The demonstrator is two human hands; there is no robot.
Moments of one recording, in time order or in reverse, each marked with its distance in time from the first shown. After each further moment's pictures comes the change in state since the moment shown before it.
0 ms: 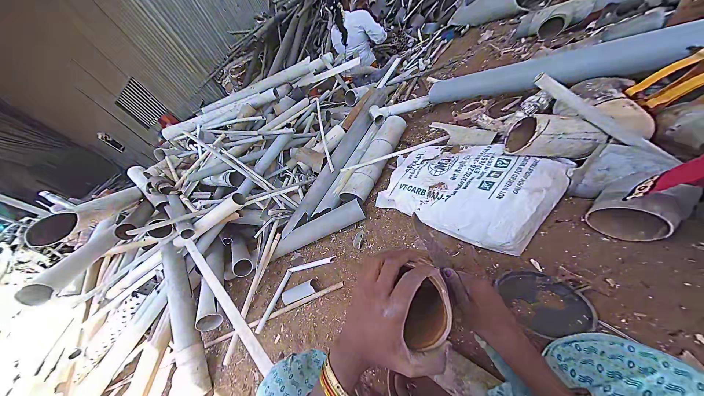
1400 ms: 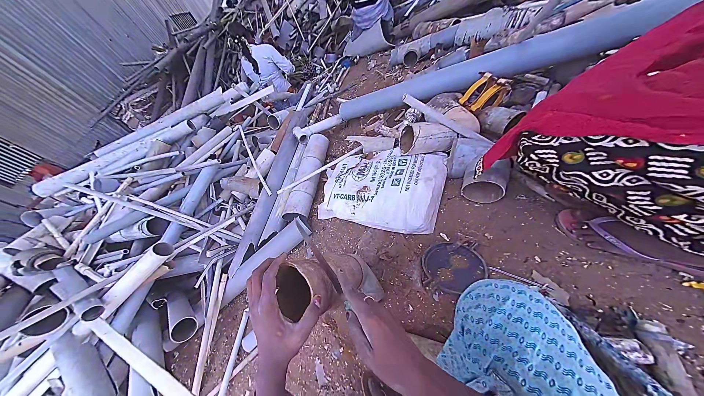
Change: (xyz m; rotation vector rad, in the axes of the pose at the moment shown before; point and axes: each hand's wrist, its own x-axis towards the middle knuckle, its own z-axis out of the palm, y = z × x) left_hand -0.008 -0.043 -0.005 0.115 0.153 -0.319; right_hand -0.056 -0.062 0.004 0.193 -0.056 -0.195
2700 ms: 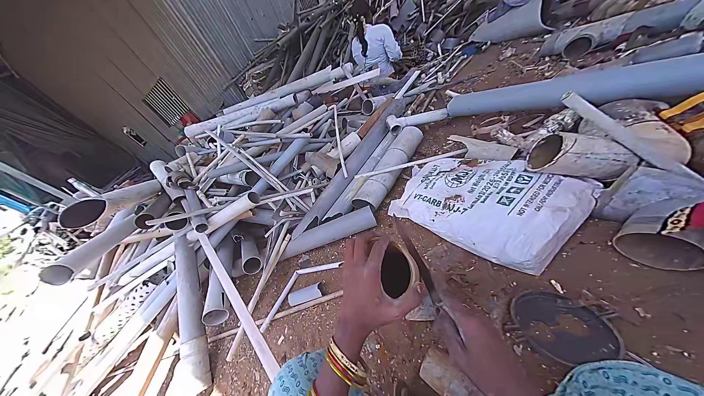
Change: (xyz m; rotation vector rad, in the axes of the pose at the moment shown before) left_hand 0.005 0.006 -0.001 -0.007 -0.013 -0.027; right_hand 0.008 0.016 0.006 -0.164 0.076 -0.128
